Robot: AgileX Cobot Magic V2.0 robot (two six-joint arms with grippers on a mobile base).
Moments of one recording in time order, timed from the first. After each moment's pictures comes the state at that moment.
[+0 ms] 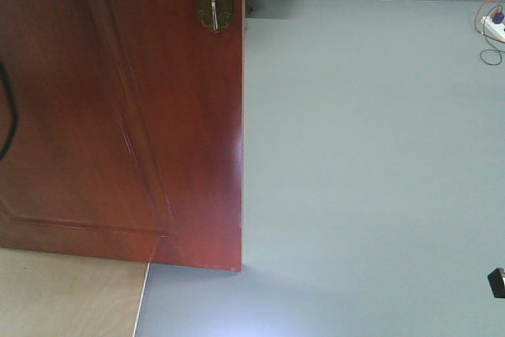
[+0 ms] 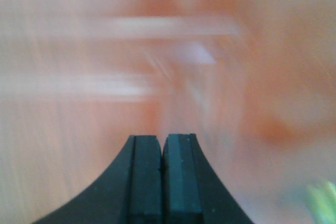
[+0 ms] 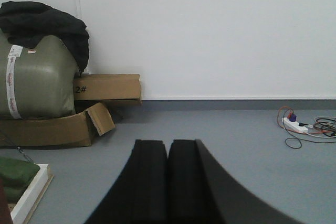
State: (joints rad) left arm -0.15 1.22 -1.07 -0.14 -0.03 0.08; right arm -0.06 -0.01 0.03 0.07 0.10 -0.08
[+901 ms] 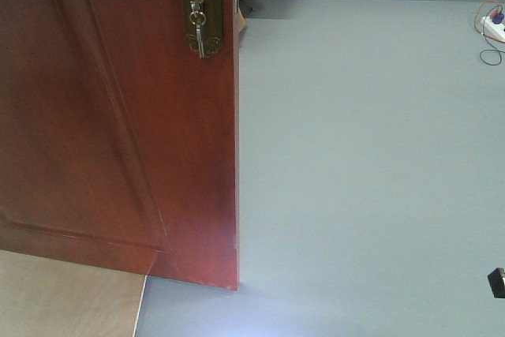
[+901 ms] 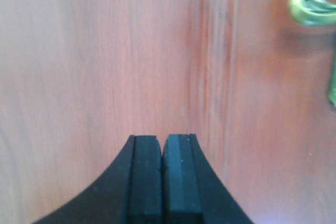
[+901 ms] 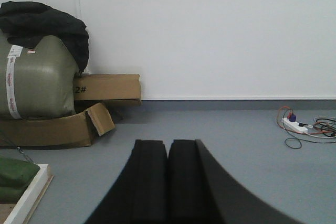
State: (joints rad) left arm -0.05 0.22 -0.10 -0.12 -0.10 0.07; right arm -0.06 -0.01 0.03 0.07 0.10 -0.08
